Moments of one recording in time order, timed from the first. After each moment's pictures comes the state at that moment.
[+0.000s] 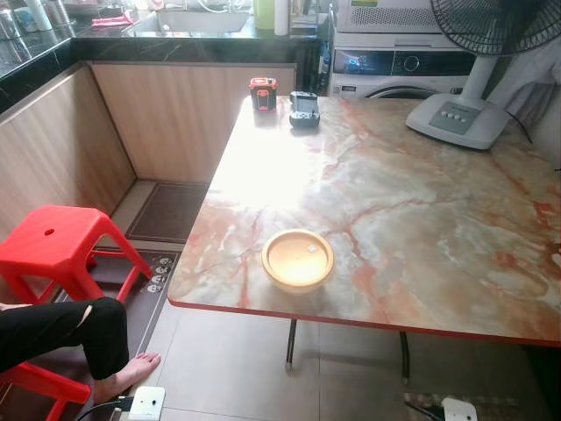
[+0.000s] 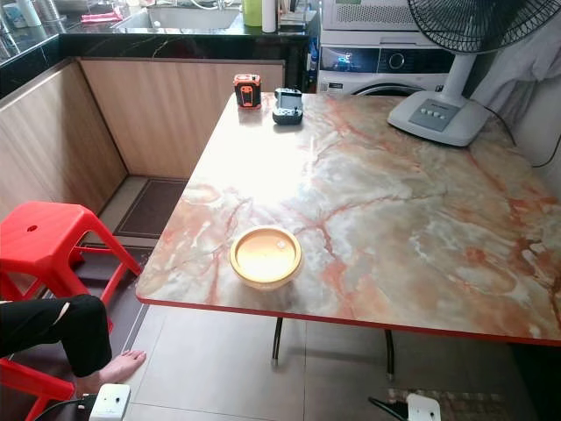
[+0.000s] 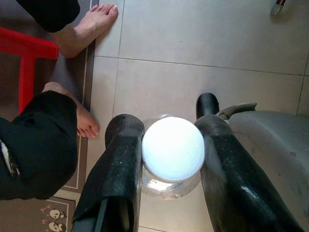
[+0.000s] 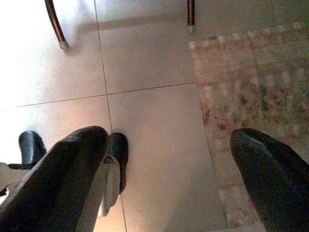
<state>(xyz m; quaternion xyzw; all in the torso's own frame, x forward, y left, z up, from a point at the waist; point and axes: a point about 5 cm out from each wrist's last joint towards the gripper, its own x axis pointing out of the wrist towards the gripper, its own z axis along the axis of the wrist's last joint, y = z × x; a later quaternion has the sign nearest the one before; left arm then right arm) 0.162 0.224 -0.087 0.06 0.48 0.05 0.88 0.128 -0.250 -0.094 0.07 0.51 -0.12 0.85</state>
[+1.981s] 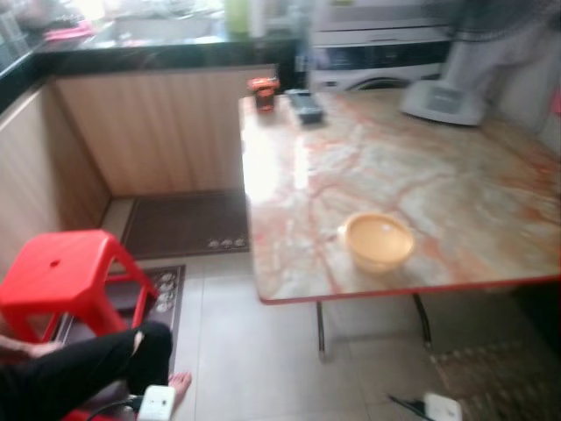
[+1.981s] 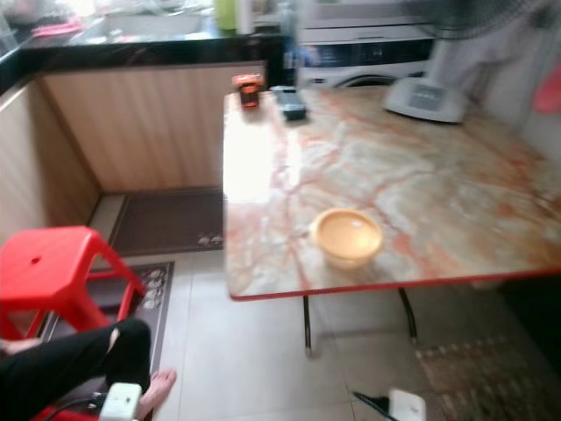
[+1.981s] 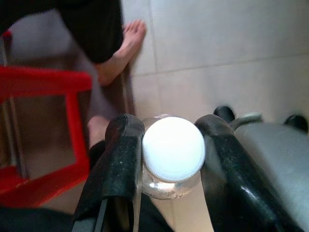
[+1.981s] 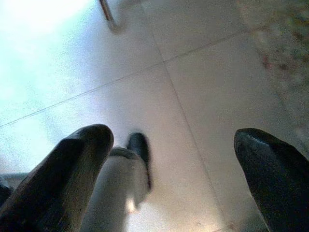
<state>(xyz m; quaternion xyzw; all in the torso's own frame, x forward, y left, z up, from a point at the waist) 0.158 0.214 -0.090 0.06 0.48 0.03 0.87 0.146 -0.221 -0.095 0.08 0.51 -0.13 0.85</state>
